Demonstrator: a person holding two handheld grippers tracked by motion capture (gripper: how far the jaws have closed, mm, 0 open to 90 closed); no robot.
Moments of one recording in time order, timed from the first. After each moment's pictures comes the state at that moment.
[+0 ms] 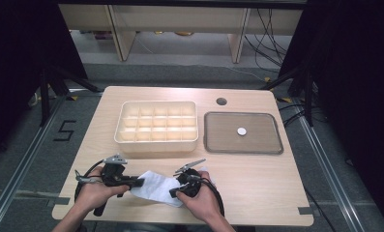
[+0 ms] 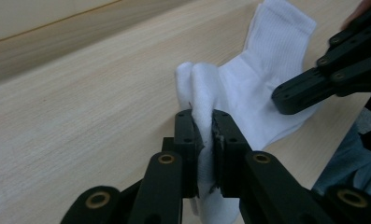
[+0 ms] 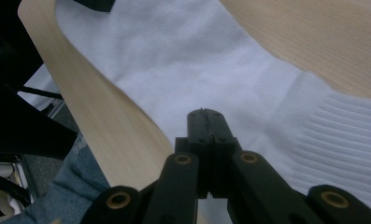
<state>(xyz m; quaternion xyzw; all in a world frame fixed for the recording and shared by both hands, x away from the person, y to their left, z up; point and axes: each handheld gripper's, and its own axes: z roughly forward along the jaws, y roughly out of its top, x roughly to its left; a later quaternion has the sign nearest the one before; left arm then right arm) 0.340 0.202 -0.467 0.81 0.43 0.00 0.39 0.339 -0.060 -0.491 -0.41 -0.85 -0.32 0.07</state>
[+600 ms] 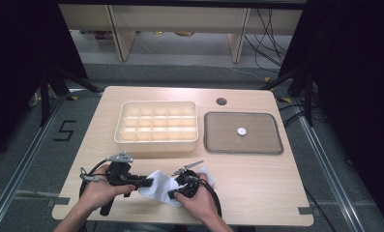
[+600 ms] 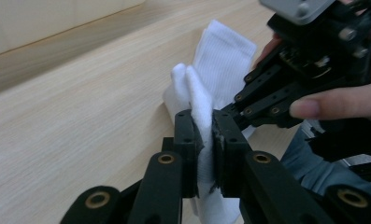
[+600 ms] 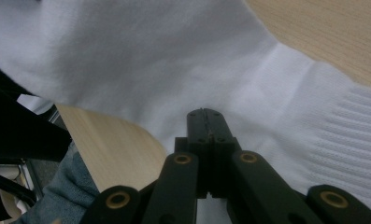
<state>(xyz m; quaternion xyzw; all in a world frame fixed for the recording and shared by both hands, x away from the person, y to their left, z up) 0.337 0.181 -0.448 0.80 0.40 -0.04 0.44 0.342 -0.056 -0.504 -0.42 -0.84 -0.33 0.08</state>
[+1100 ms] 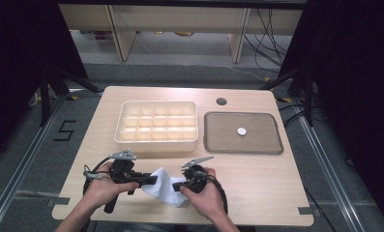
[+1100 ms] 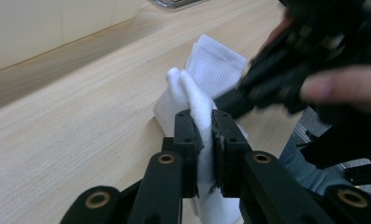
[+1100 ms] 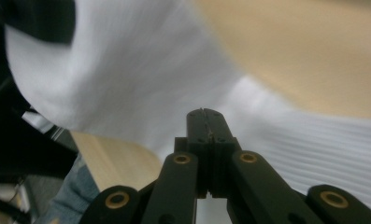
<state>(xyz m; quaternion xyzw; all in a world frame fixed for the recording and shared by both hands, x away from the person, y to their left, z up) 0.340 0.174 -0.443 0.80 0.39 -0.04 0.45 0.349 -0.084 -0.479 -0.43 -0.82 -0.38 0.05</state>
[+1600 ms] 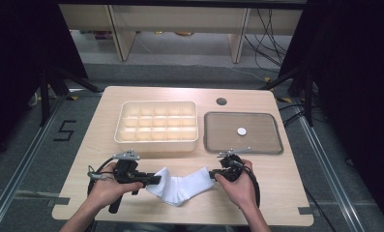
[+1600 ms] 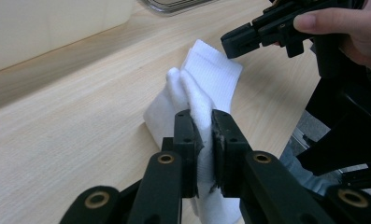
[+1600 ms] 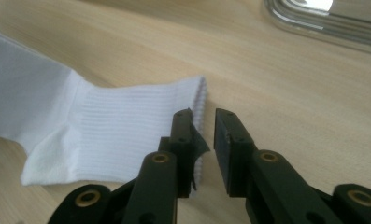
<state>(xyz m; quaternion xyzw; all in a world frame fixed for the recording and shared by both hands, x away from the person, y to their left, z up) 0.341 0.162 -0.447 0.80 0.39 -0.04 0.46 0.371 -0.172 -0.478 -0.51 -0.80 -0.31 -0.02</state>
